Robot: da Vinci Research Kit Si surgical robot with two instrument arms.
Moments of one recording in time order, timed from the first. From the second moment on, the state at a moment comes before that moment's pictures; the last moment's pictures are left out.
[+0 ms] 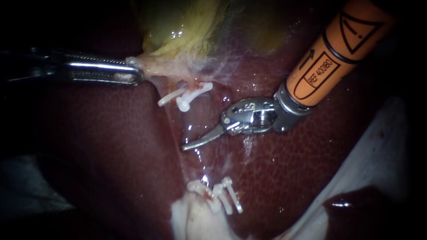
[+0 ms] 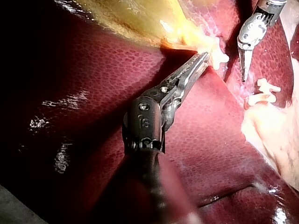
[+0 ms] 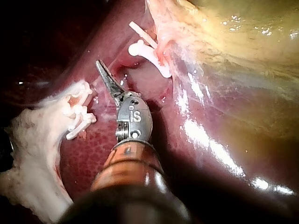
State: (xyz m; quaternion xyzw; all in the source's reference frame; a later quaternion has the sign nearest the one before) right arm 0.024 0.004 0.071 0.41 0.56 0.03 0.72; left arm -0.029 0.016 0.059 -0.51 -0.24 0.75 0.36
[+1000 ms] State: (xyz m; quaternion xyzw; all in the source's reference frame) right arm 0.016 0.002 0.064 0.15 0.50 0.14 0.84; left arm -0.029 0.016 0.059 -0.51 -0.24 0.75 0.35
